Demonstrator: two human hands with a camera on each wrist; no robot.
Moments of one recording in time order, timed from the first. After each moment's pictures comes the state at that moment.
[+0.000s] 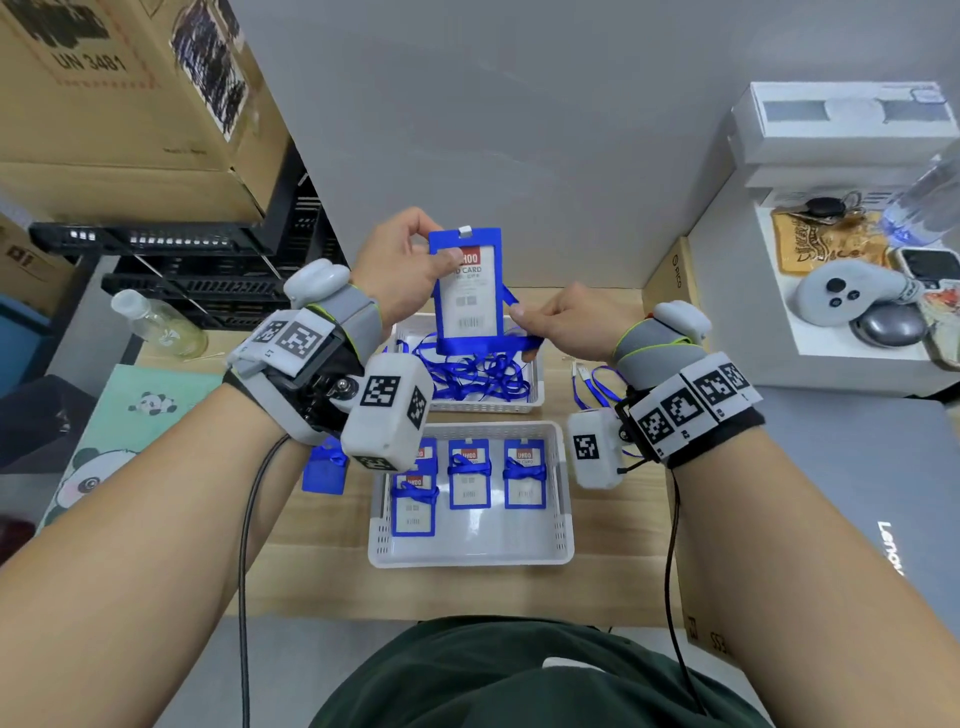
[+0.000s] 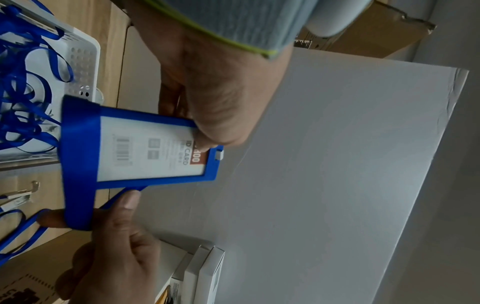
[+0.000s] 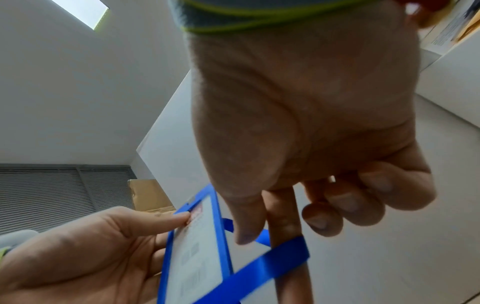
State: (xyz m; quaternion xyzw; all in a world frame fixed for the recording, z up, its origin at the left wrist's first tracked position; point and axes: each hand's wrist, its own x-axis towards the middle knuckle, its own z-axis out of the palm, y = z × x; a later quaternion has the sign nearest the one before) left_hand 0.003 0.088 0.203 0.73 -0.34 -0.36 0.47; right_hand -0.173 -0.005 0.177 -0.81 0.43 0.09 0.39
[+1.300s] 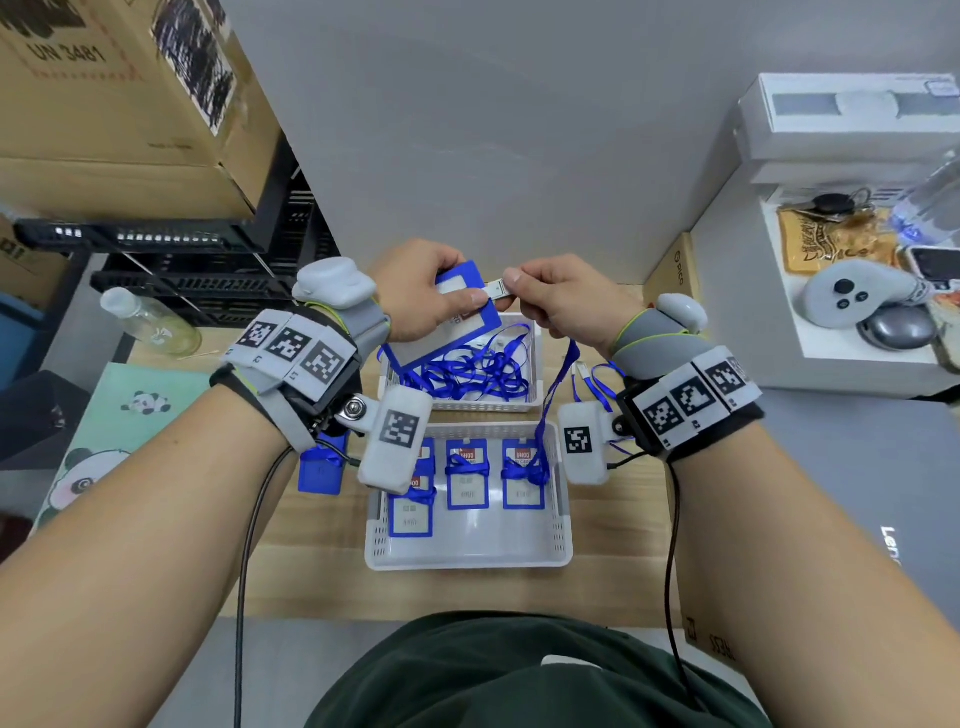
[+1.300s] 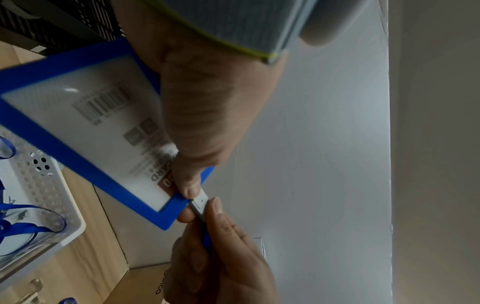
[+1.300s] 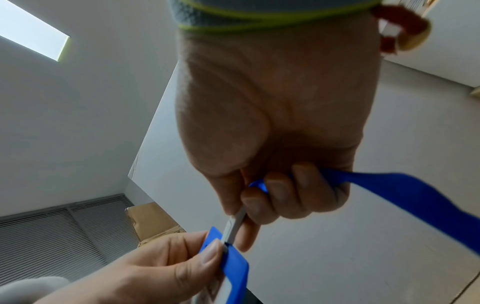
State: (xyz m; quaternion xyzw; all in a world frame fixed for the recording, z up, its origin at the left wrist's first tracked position) left_hand 0.006 0.084 0.202 0.77 -0.55 -0.28 0.17; right_hand -0.157 -0.020 0.168 -0.77 0.35 -0.06 0.53
